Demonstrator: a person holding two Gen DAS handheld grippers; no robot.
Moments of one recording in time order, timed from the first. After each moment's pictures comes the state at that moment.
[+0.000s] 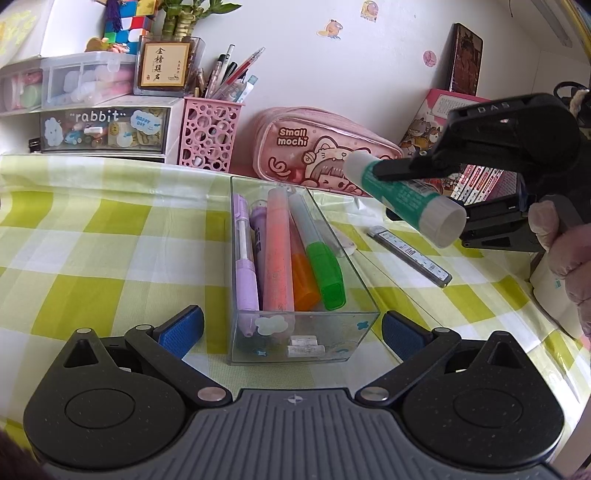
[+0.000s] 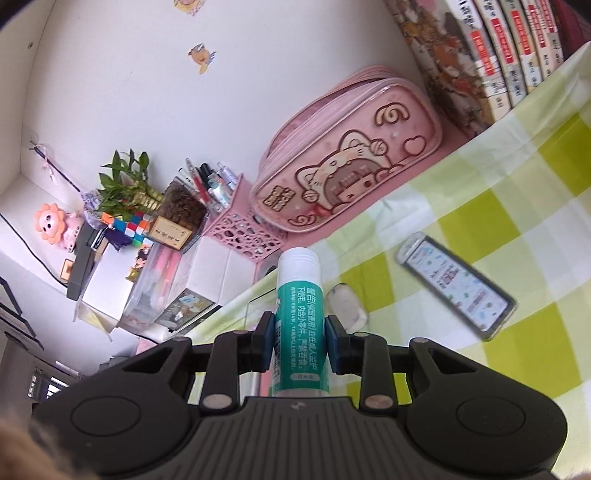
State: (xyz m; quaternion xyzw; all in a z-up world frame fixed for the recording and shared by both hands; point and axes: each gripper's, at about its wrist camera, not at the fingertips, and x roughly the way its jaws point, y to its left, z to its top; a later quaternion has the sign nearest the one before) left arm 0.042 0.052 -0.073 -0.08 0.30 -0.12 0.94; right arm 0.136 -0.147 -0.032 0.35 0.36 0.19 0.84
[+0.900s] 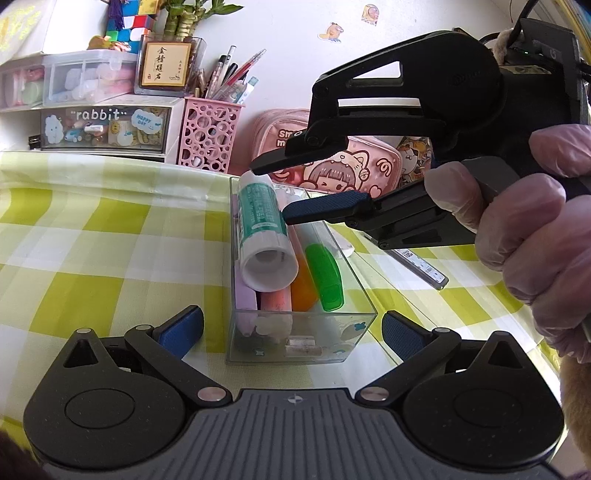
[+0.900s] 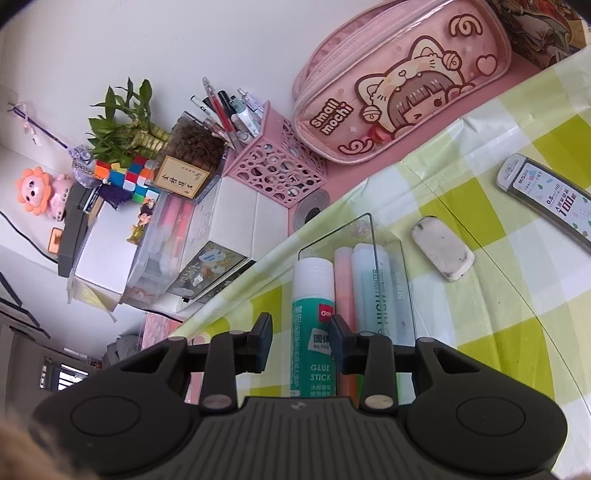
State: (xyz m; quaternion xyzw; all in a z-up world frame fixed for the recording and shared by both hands) left arm 0.041 0.052 -0.073 -0.09 0.30 -0.12 0.94; right arm 0.160 -0.074 -0.040 0.34 0.42 0.21 0.81
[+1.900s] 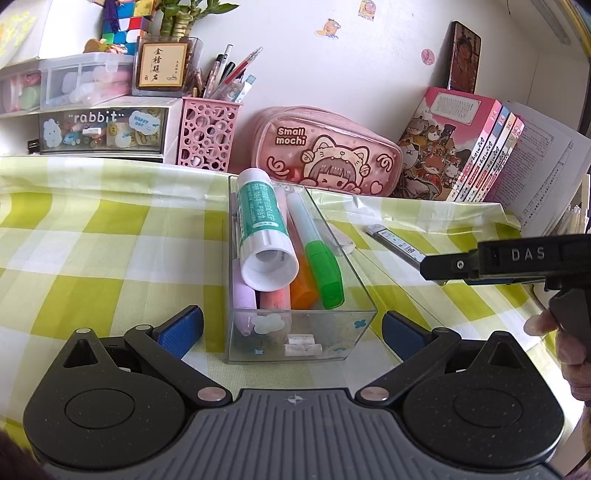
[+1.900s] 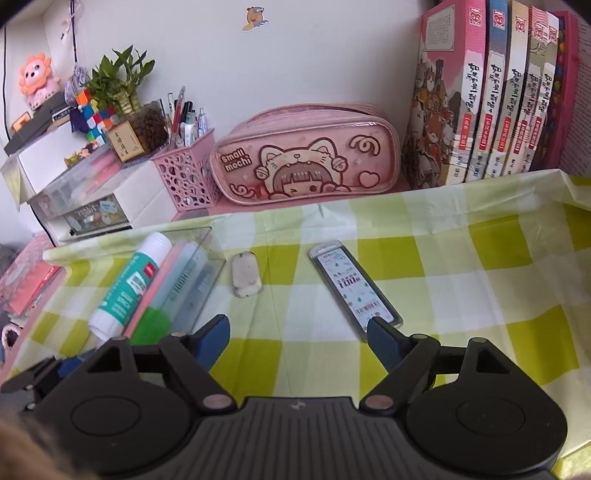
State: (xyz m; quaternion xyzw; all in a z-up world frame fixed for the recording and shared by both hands) left arm 0.042 0.050 -0.073 -0.08 0.30 -0.12 0.94; right arm 0.086 -0.150 -0.054 0.06 0.34 0.09 0.93
